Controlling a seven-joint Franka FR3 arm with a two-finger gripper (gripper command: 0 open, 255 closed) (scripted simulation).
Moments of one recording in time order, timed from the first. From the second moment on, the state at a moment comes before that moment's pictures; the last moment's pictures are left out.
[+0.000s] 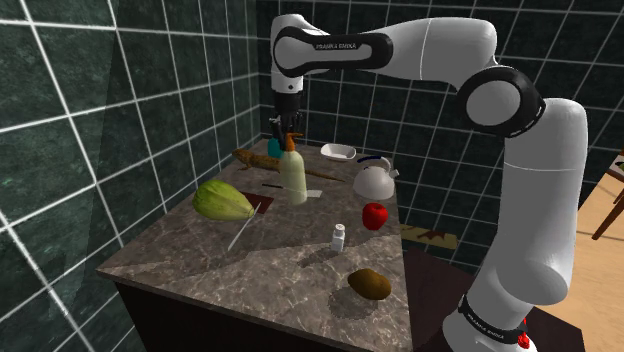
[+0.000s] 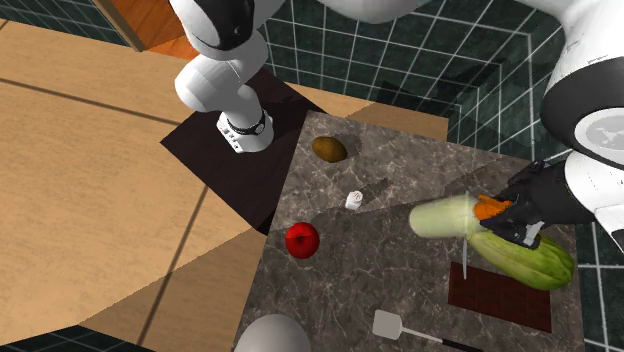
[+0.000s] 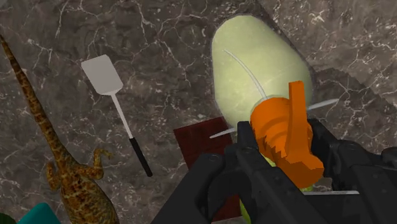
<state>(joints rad) 0.00 0.29 0.12 -1.37 -0.05 1.65 -0.06</state>
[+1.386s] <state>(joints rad) -0.02 0.60 0.10 -1.22 -0.07 1.81 -0.10</state>
